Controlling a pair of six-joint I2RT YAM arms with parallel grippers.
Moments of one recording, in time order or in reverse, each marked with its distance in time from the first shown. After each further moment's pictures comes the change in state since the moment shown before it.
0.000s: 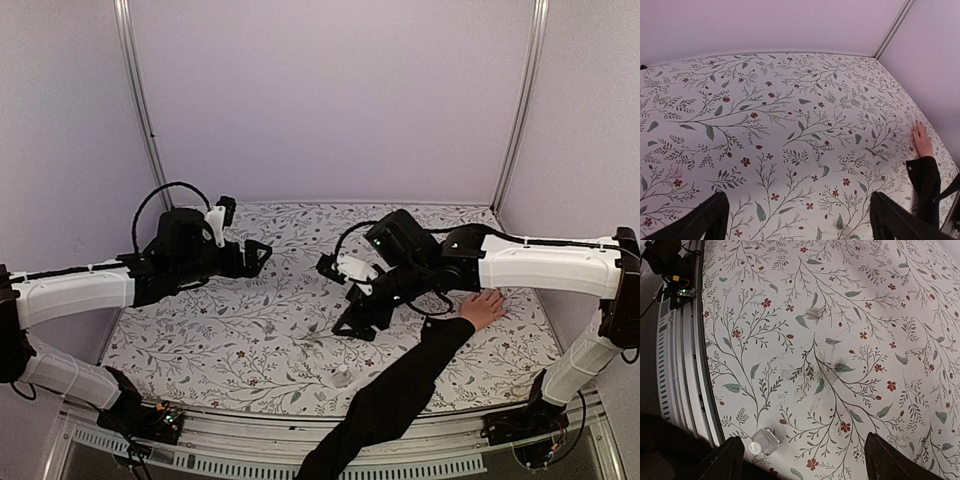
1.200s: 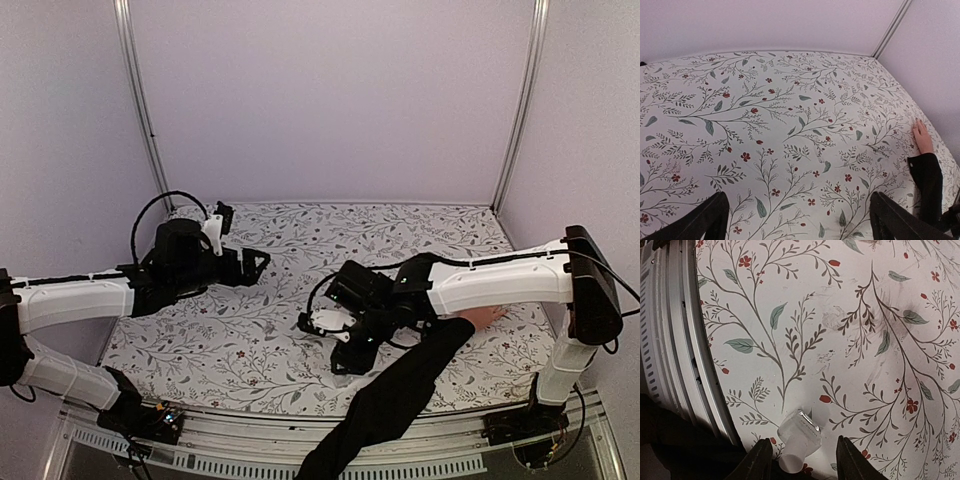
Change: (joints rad) left arm -0.003 -0.027 -0.087 0.078 0.005 -0.002; right arm 0.154 0.229 0.066 -0.150 0.050 0.074
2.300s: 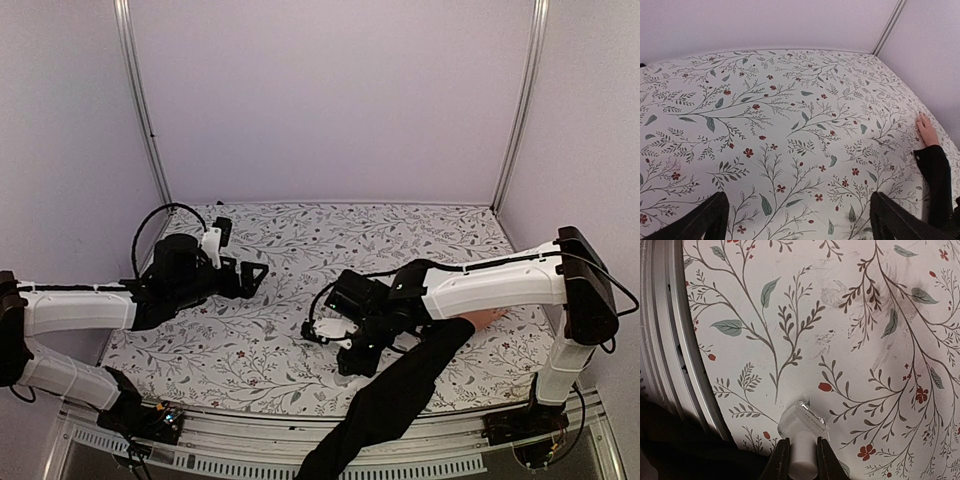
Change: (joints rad) left arm -0.001 0.010 -0.091 0.124 -0.006 0.035; right arm 0.009 0.026 -0.016 -0.024 0.027 0.003
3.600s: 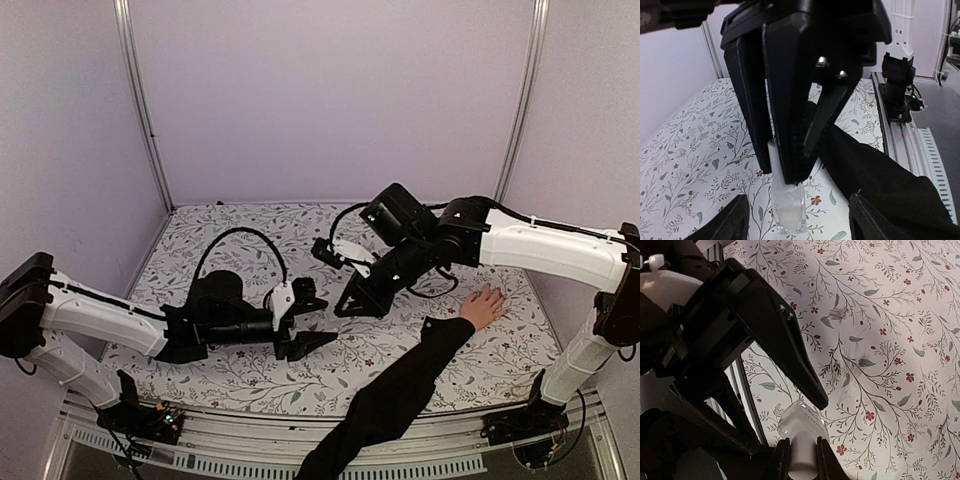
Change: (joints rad) left arm -0.455 0.153 -0.008 0.348 0.238 0.458; right arm -0.155 -0.199 0.179 -0.088 -0.173 0.019
